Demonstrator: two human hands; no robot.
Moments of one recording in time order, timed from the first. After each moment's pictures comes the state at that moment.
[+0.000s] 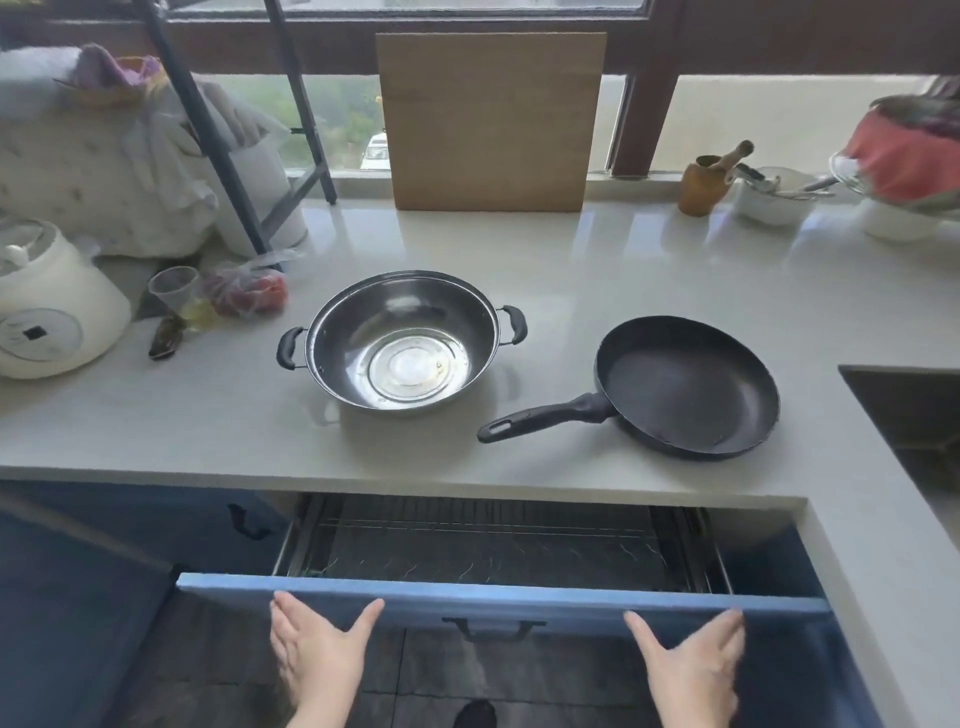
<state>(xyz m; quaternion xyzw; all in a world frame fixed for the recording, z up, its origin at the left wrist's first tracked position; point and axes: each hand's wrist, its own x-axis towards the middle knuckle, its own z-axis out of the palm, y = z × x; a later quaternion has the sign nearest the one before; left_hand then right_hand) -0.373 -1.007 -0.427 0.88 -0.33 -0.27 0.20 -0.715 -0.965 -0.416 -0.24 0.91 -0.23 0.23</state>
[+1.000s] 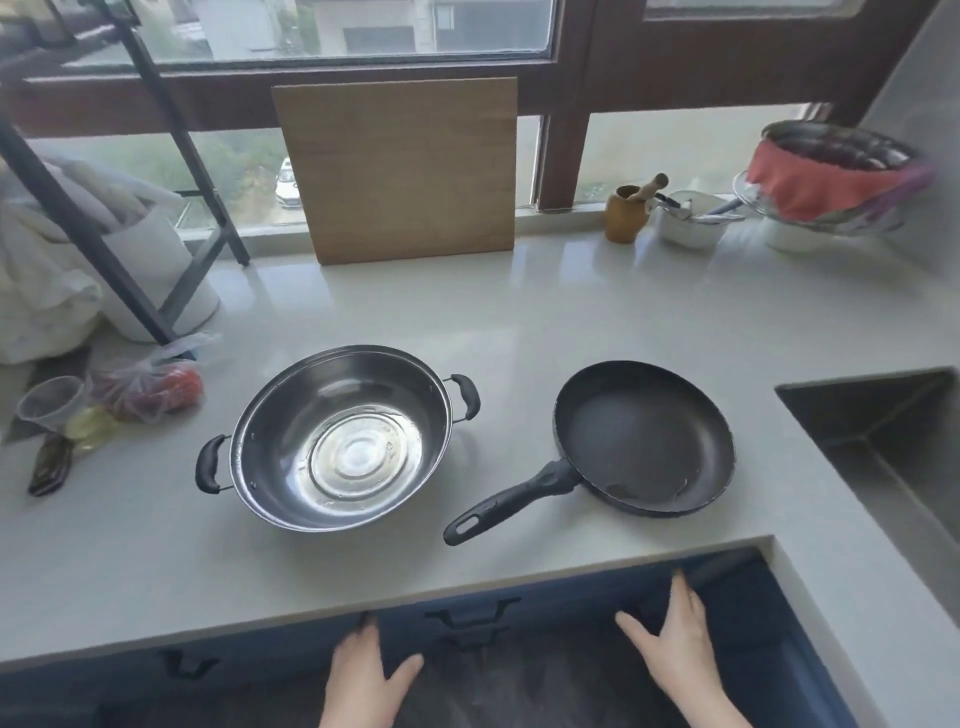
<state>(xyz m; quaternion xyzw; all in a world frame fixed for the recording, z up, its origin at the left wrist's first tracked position) -0.410 -1.111 -0.391 0.70 -0.61 -0.36 0.00 -0.748 -1.043 -0.398 -0.32 0.87 -0.22 0.29</state>
